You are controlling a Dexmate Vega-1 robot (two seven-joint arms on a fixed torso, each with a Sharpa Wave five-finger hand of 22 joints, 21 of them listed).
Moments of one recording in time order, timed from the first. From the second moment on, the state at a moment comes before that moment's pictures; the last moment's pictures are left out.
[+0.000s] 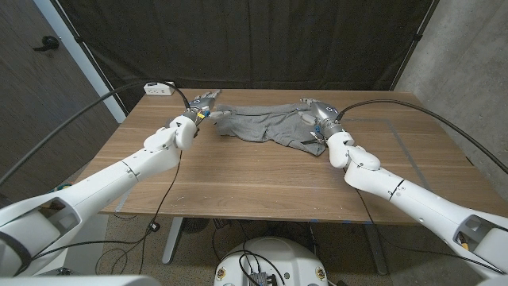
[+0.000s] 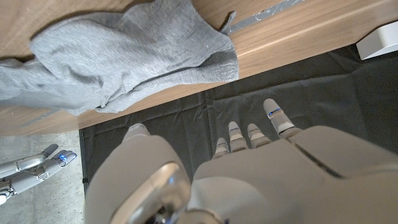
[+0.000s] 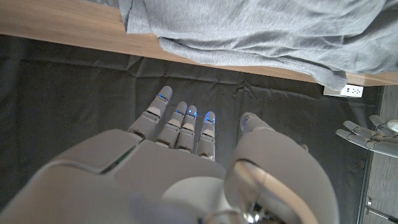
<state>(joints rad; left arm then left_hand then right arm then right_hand) 0.60 0.81 0.74 -1.68 0.51 0.45 0.10 0.41 -0.03 0.07 0.11 0.26 -0.16 -0.05 0.17 0.18 -0.01 -0.06 0.18 0.19 -0.11 0.01 0.17 0.17 -0.17 0.10 0.70 0.17 -0.70 -0.67 -0.78 -1.69 -0.49 -0.45 -0.31 0.52 0.16 0.35 0.14 0.20 0.27 -0.06 0.18 0.19 0.26 0.00 0.18 0.20 0.24 -0.04 0.17 0.33 0.30 0.03 0.28 0.17</state>
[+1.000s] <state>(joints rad) 0.59 0.82 0.79 -1.68 0.68 0.47 -0.01 0.68 -0.14 -0.01 -0.05 0.44 0.01 -0.06 0.21 0.18 0.09 -0.07 0.23 0.19 -0.03 0.03 0.19 0.17 -0.12 0.17 0.67 0.18 -0.76 -0.65 -0.80 -1.70 -0.52 -0.45 -0.30 0.58 0.15 0.41 0.03 0.21 0.28 -0.06 0.19 0.18 0.27 0.00 0.19 0.20 0.24 -0.04 0.18 0.23 0.29 0.04 0.25 0.17</state>
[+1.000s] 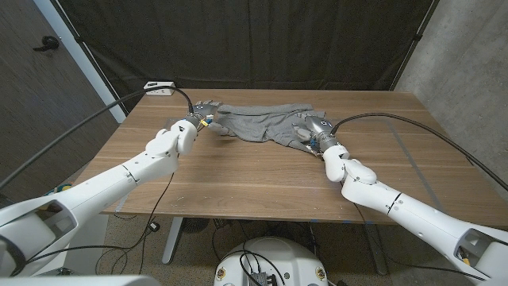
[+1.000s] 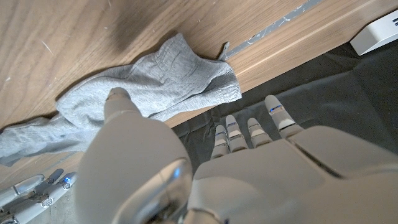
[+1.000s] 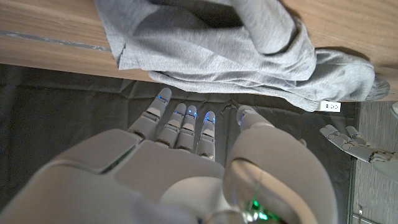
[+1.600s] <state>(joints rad) 0.56 0.80 0.83 -1.64 0.77 0.45 -0.07 0.86 -0.06 0.00 -0.11 0.49 0.19 -0.13 0.24 0.18 0.20 -0.12 0.25 0.19 0.03 0.00 0.20 0.17 -0.07 0.15 0.65 0.18 -0.76 -0.64 -0.82 -1.67 -0.52 -0.47 -0.28 0.59 0.16 0.42 0.02 0.21 0.31 -0.06 0.19 0.18 0.29 0.01 0.20 0.20 0.26 -0.04 0.19 0.22 0.29 0.06 0.24 0.17</state>
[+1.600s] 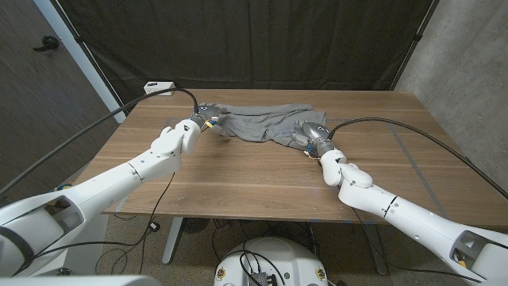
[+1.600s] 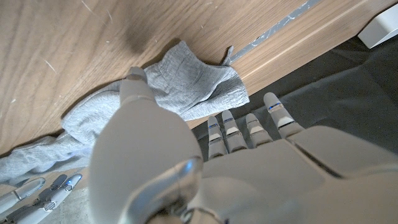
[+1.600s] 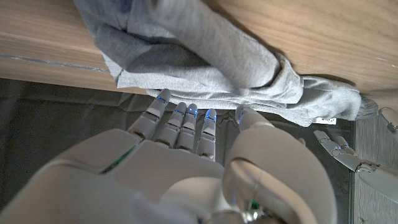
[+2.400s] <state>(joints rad) 0.49 0.71 0.90 -1.50 0.87 0.42 -0.06 1.02 0.07 0.05 -0.14 0.42 0.36 -0.19 0.24 0.18 0.41 -0.19 0.28 0.19 0.16 -0.04 0.20 0.17 0.03 0.08 0.66 0.19 -0.77 -0.63 -0.83 -1.64 -0.49 -0.47 -0.28 0.59 0.16 0.44 0.01 0.21 0.36 -0.06 0.21 0.18 0.32 0.01 0.20 0.20 0.28 -0.04 0.20 0.21 0.30 0.06 0.24 0.17</state>
